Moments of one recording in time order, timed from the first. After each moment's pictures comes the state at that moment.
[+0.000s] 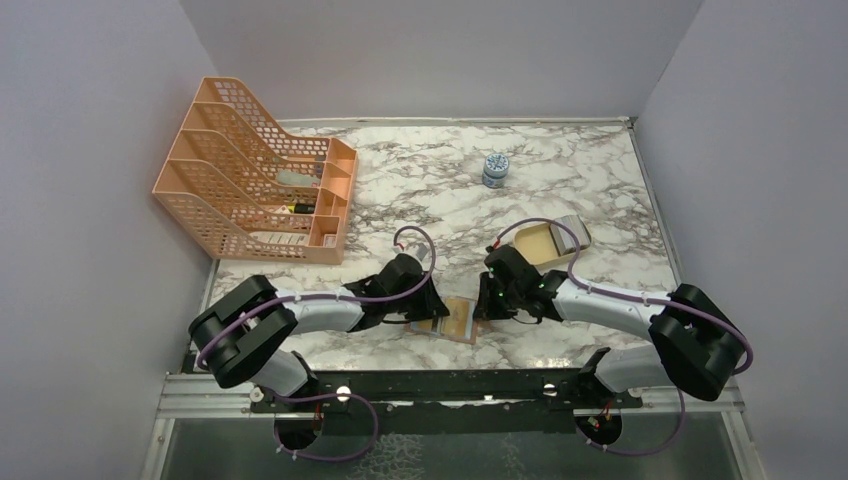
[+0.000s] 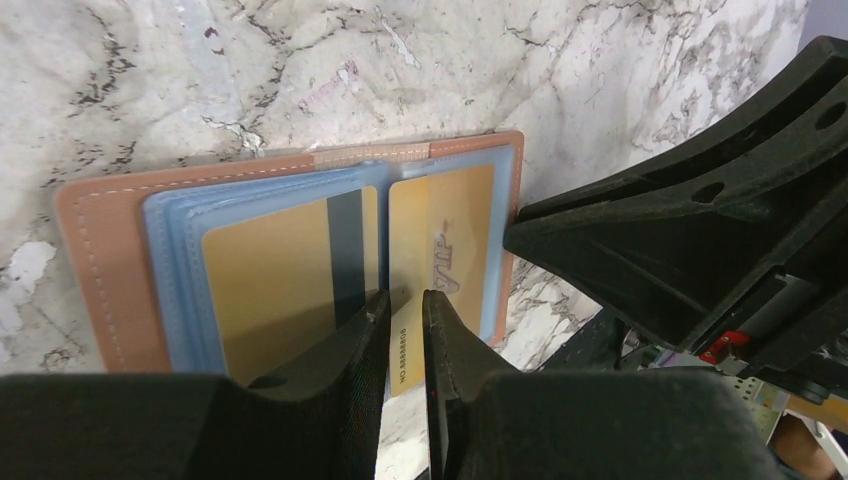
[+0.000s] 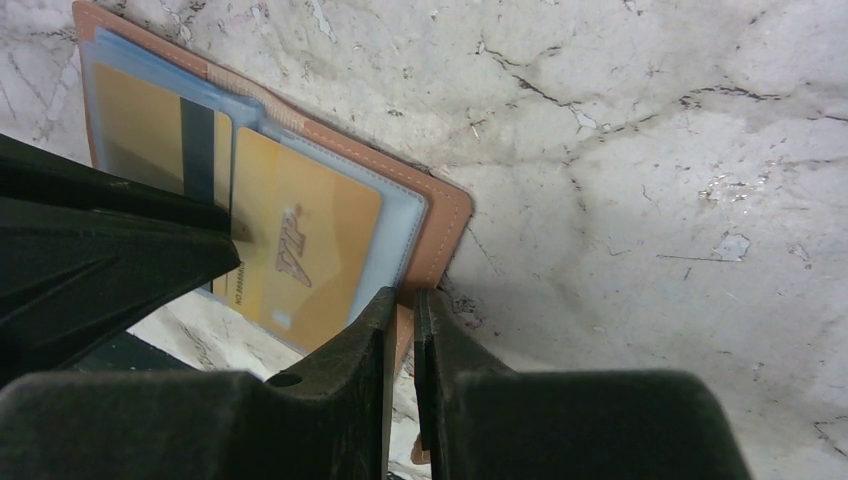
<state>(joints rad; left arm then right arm) -0.89 1.45 0.50 0.22 0.16 -0.98 0.80 1.34 0.58 -0.24 -0.05 0.72</state>
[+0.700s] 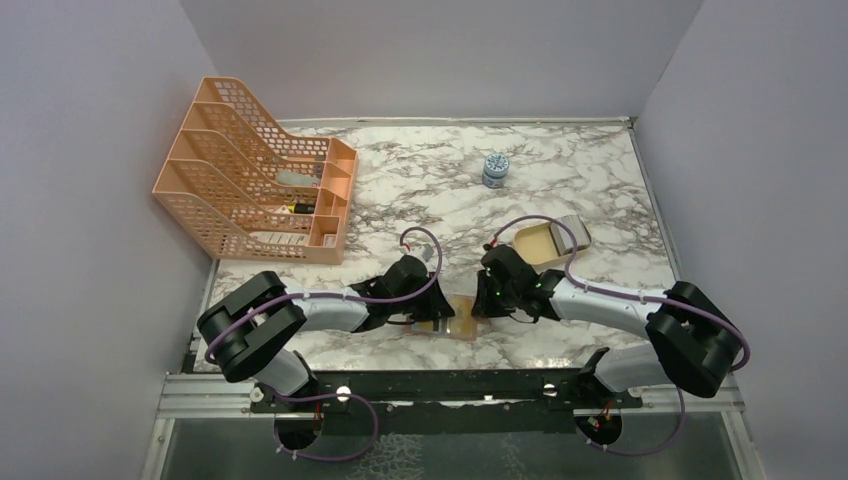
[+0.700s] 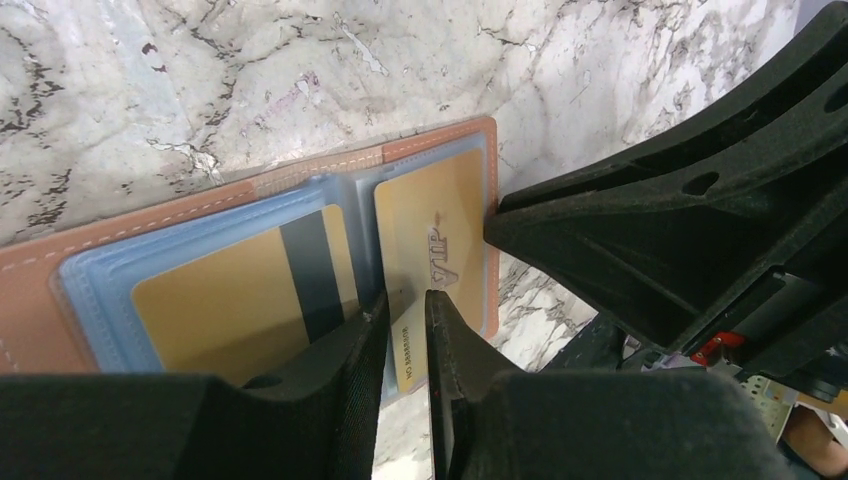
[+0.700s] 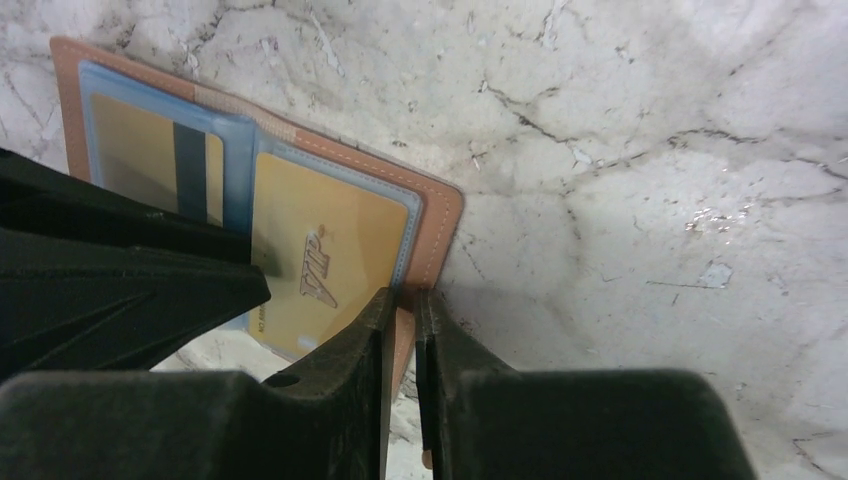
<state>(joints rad) -0.92 1.50 0.52 0.28 0.16 -0.98 0.81 1.35 0.58 -0.21 -0.02 0.70</state>
